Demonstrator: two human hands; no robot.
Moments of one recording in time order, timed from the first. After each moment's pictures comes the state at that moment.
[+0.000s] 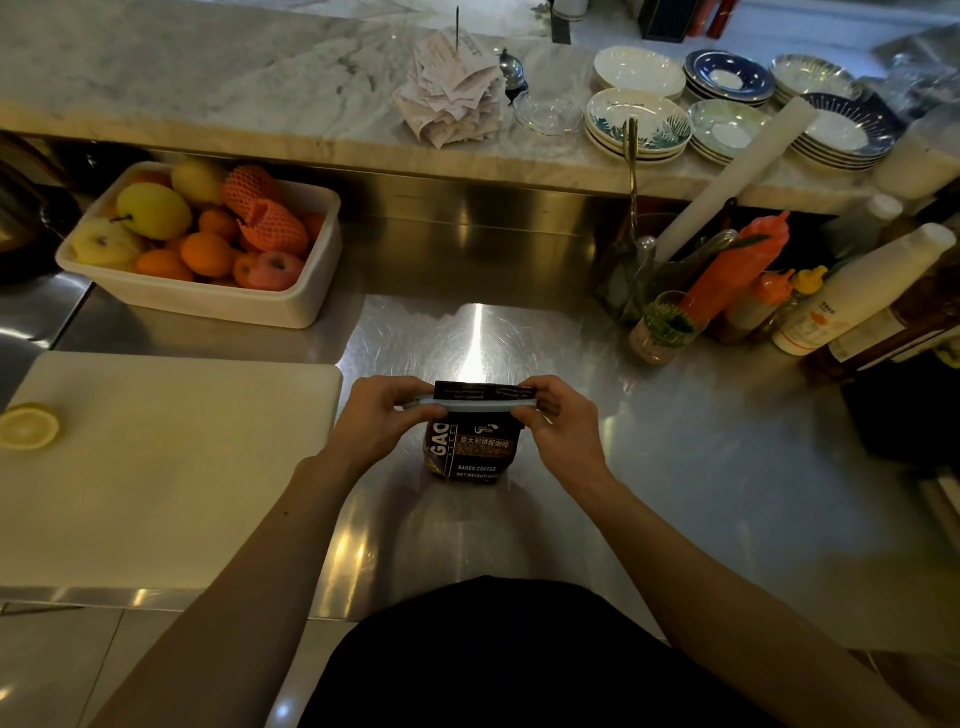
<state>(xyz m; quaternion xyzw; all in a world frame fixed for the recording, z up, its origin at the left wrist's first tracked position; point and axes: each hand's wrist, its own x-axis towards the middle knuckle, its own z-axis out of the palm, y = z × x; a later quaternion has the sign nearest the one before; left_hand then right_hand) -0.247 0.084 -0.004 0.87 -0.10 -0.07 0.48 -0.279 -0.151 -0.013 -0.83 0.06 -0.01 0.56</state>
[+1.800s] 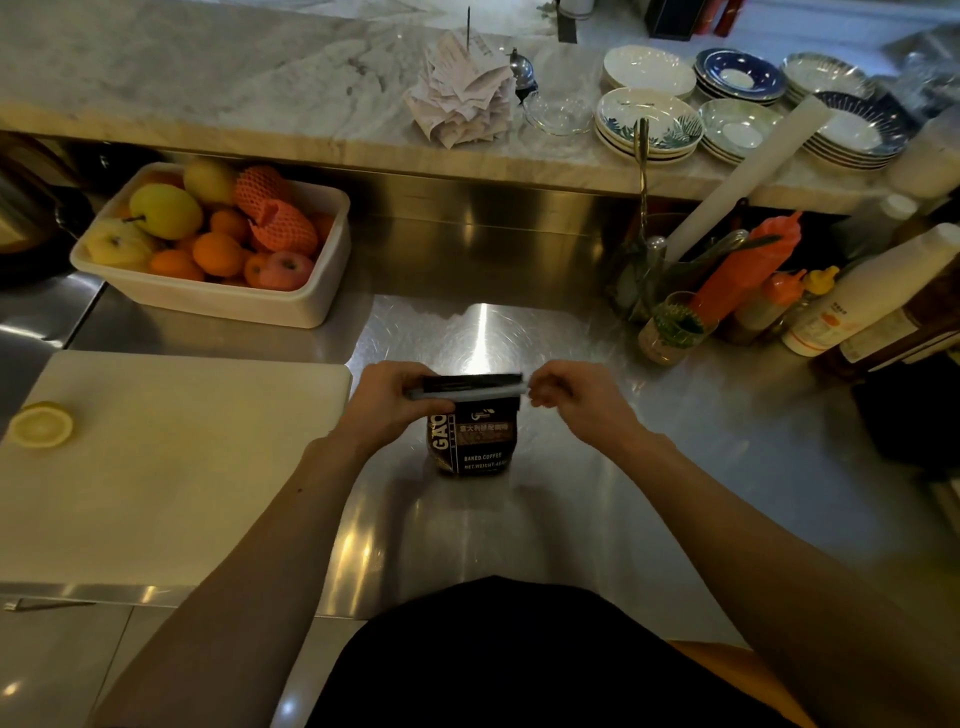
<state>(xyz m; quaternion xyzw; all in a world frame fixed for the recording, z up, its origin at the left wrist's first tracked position) -0.227 0.085 0.002 0.88 -0.12 -0.07 0.44 -0.240 -0.179 0.014 -0.91 -0.07 0.08 0.40</state>
